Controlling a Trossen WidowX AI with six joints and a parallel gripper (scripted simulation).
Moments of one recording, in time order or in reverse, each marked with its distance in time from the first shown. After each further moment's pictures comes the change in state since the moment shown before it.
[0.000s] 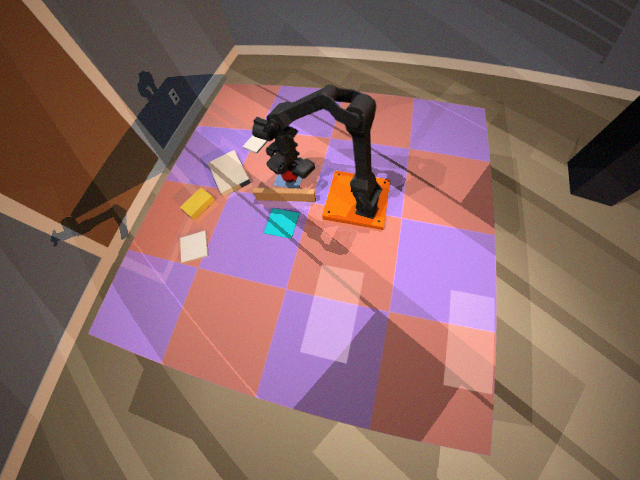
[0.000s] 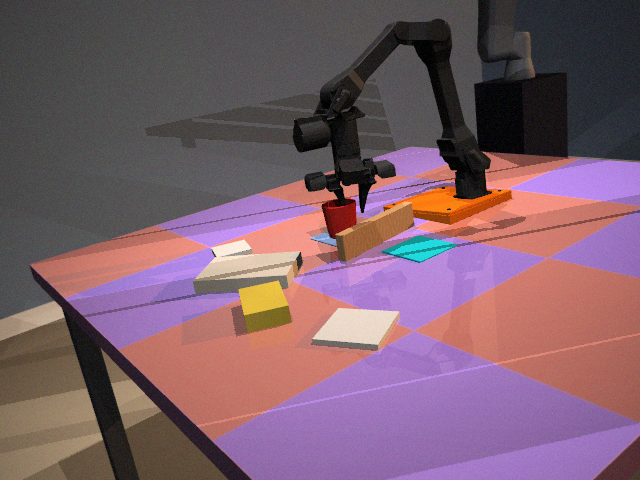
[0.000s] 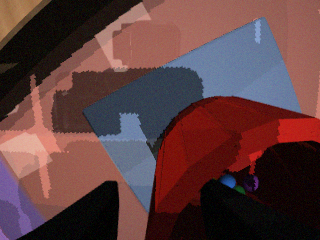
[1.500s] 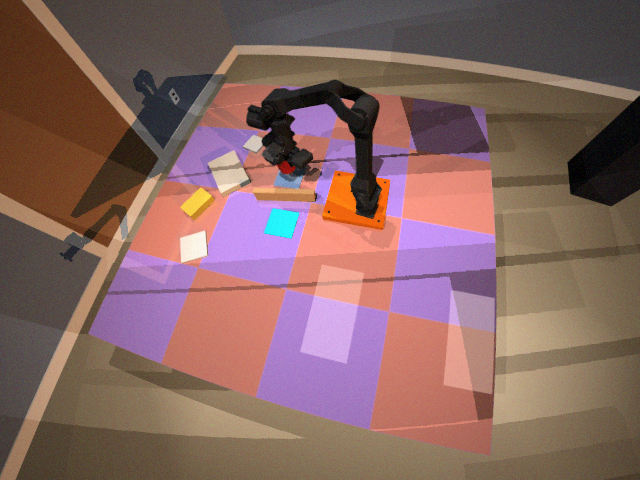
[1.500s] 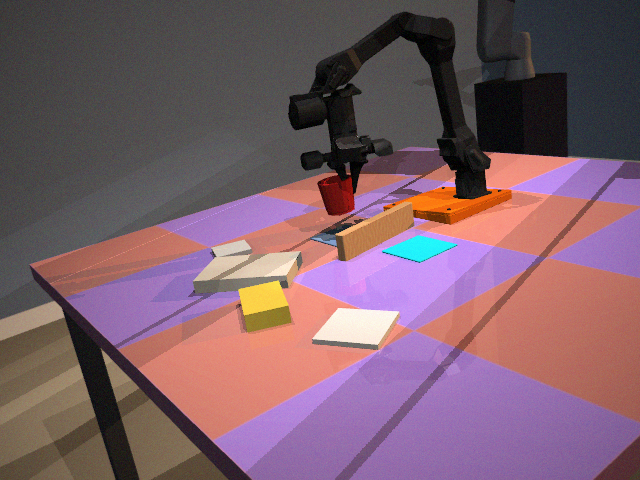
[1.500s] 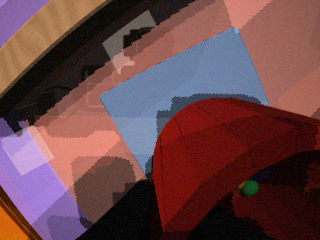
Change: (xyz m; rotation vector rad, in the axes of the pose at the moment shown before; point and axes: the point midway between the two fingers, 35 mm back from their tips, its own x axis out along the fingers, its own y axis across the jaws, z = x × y) arm -0.047 -0.001 0.002 -0.009 0.002 0.007
